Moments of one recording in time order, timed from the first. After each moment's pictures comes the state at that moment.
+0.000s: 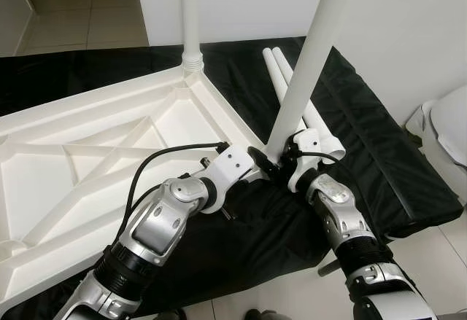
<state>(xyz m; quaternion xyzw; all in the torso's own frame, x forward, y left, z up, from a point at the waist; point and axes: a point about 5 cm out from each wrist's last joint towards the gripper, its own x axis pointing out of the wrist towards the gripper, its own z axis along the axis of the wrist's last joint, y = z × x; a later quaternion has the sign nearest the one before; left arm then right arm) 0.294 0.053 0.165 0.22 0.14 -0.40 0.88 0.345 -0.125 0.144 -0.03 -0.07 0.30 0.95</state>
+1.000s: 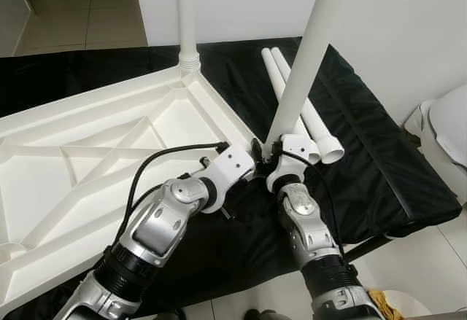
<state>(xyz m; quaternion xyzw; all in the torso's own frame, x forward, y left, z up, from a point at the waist) 0.293 0.051 0.165 0.22 0.13 -0.40 0.88 0.334 -0.093 0.144 0.03 -0.07 0.08 0.99</state>
